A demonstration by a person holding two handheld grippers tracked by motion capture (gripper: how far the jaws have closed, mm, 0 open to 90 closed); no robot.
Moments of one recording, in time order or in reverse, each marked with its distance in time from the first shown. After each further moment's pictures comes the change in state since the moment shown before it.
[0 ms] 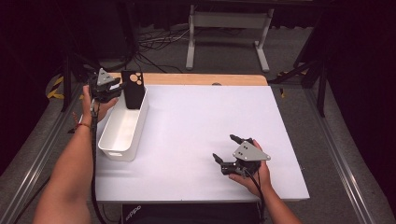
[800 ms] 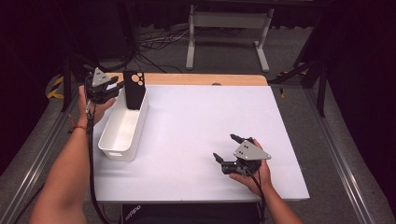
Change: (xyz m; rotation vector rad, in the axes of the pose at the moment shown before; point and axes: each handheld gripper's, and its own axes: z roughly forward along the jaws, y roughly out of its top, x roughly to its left) left arm -0.007 0.008 -0.024 -0.055 0.006 0.009; right arm -0.003 -0.001 0.001 0.000 0.002 0.000
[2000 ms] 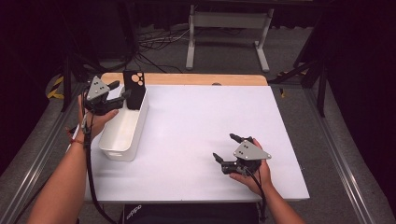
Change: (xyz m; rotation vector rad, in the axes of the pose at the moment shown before) left arm -0.041 0.008 -0.047 -0.115 -0.082 -0.009; right arm 0.000 0.001 0.000 -0.009 0.016 -0.012
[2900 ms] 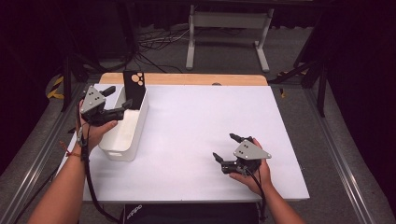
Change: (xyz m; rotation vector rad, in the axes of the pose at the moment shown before) left arm -0.025 -0.003 -0.030 -0.070 -0.022 -0.013; right arm 0.000 0.001 0.000 -0.004 -0.002 0.006
